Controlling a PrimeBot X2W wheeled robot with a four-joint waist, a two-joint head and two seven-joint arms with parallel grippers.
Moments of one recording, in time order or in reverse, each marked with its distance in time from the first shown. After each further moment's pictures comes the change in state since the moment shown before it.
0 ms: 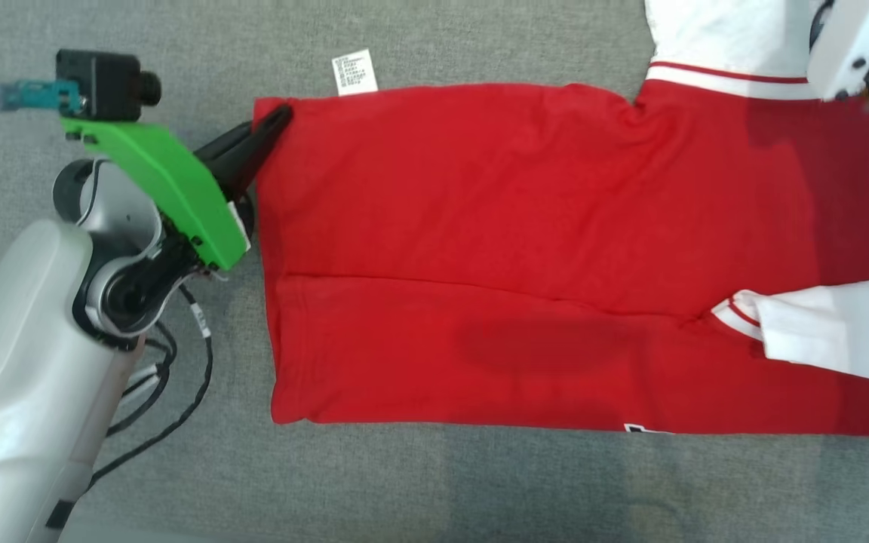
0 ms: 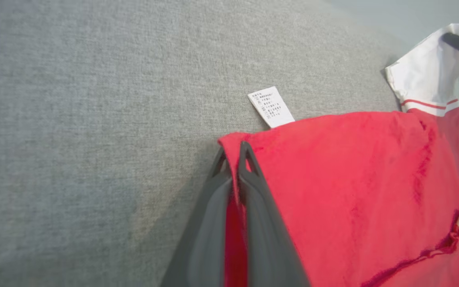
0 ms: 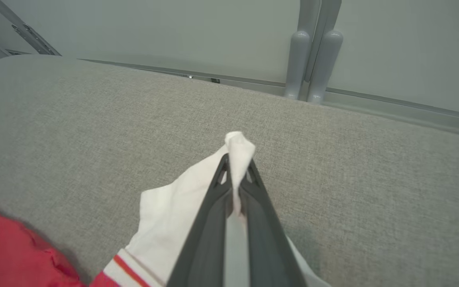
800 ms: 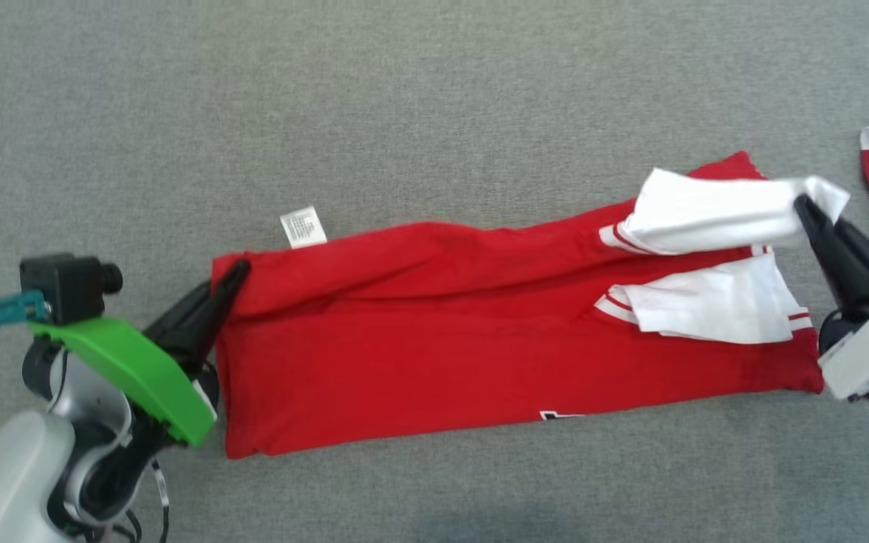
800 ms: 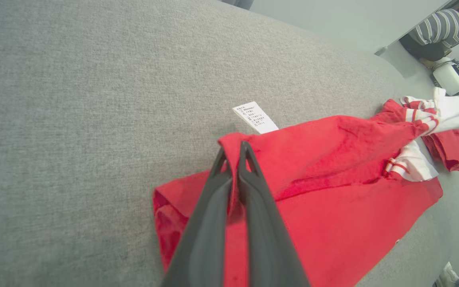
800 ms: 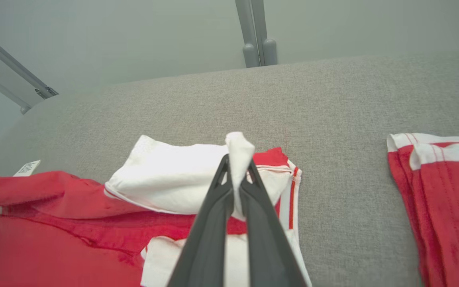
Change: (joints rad) left arm 0.428 0.171 0.064 -0.300 0.020 0.068 -0.187; right arm 0.766 0.045 -0.195 -0.534 0.175 0.000 -0.157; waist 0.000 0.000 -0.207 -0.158
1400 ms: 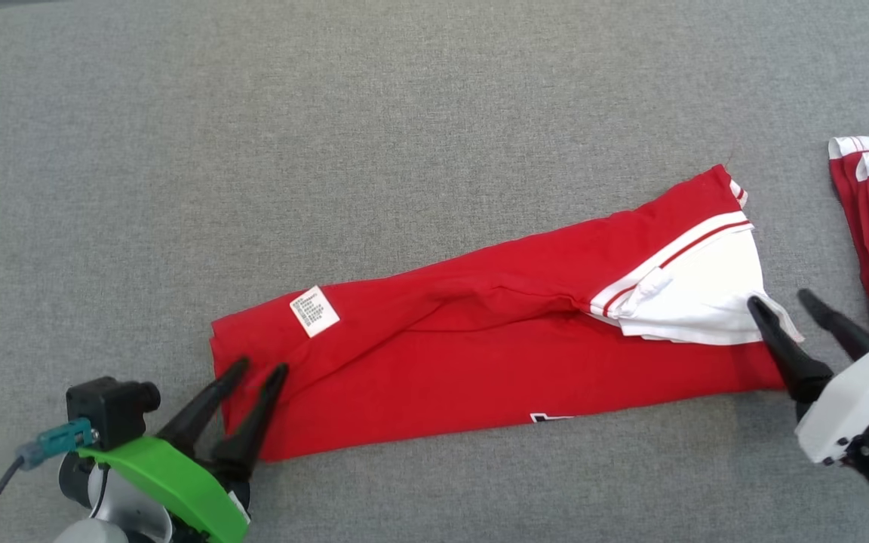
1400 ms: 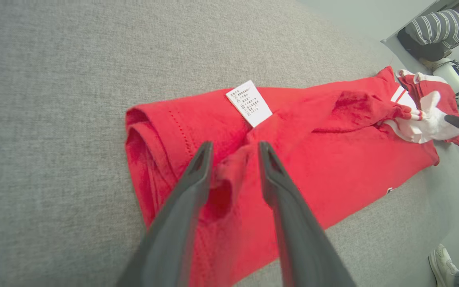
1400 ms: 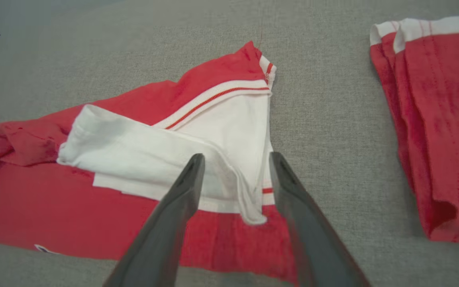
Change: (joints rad) left arm 0.248 -0.023 -0.048 -0.040 0.092 0.031 -0.189; right arm 0.149 -0.041 0.085 0.164 -0.041 0.000 -0.092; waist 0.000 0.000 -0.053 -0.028
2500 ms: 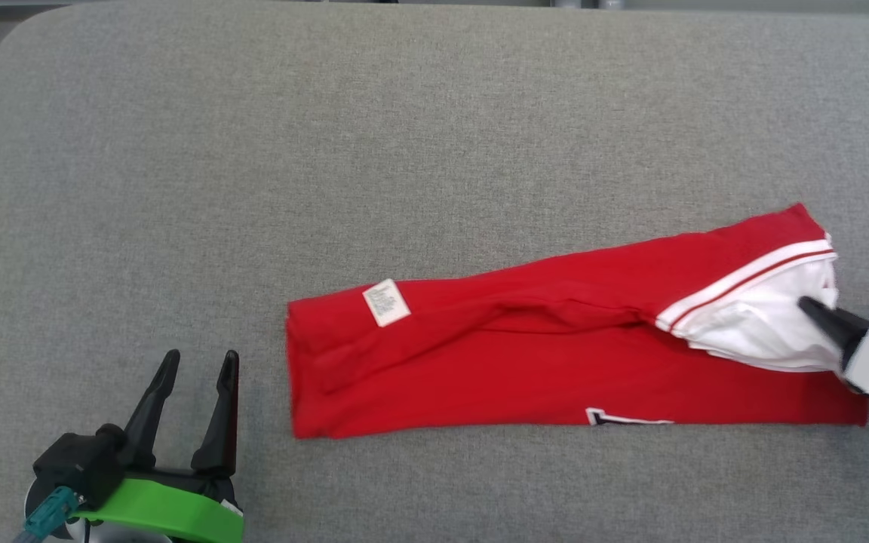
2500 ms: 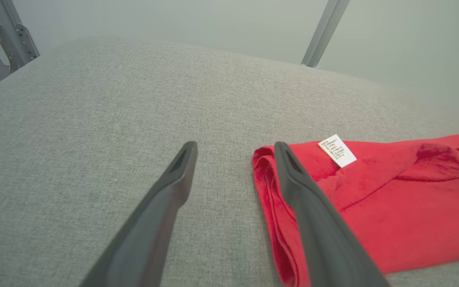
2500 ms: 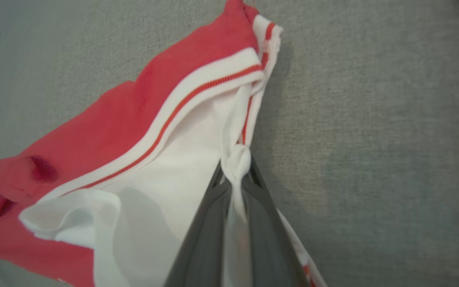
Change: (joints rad) left arm 0.110 -0.171 0.180 0.100 0.334 0.051 -0.285; right arm -0.229 -0.056 -0.087 0.365 0.245 0.000 0.283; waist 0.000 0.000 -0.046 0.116
